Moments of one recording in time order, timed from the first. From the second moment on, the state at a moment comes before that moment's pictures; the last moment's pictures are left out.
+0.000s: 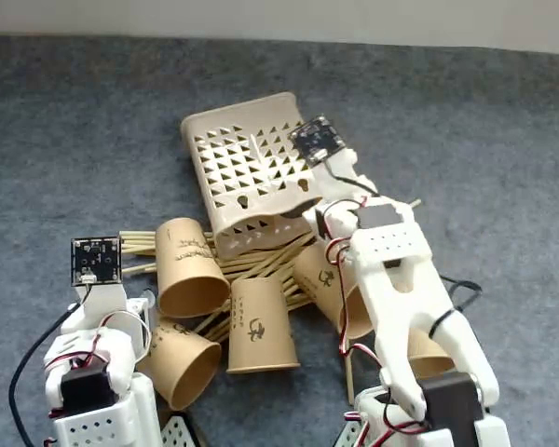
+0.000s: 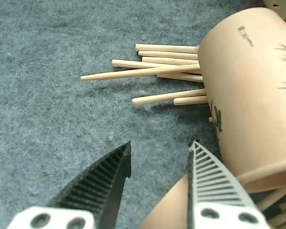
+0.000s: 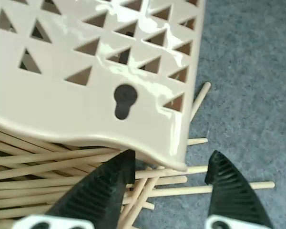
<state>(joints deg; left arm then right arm) -20.4 -104.4 88.0 75.8 -4.9 -17.4 -15.8 36.4 41.1 24.9</state>
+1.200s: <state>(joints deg) -20.4 -104.3 88.3 75.6 -4.9 -16.5 -20.7 8.7 71.1 4.7</state>
